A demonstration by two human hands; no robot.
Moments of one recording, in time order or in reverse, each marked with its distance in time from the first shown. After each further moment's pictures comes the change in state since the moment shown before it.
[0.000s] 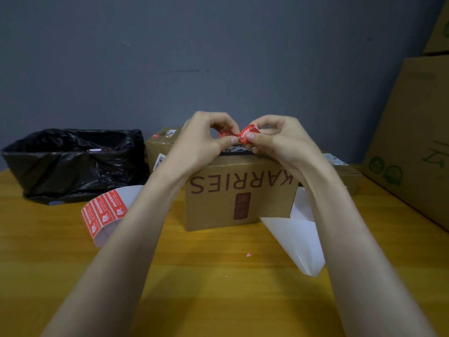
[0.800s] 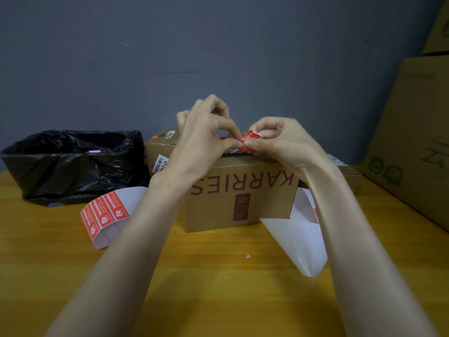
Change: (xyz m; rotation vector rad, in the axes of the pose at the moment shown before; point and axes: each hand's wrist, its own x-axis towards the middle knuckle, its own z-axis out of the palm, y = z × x) left_hand -0.003 0.006 0.004 0.296 0.184 0.216; right_hand -0.005 -0.006 -0.004 -0.092 -0.027 0.012
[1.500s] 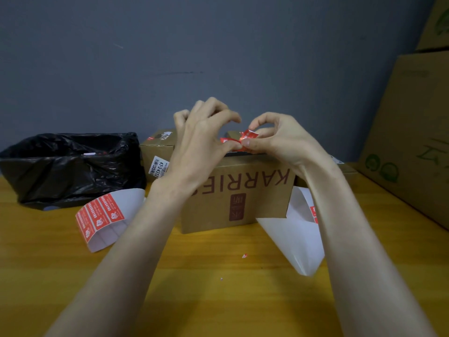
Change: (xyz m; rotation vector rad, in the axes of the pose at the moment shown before) left_hand -0.004 0.001 0.011 0.105 0.091 0.089; right_hand 0.000 -0.001 -0.005 -0.035 0.028 0.006
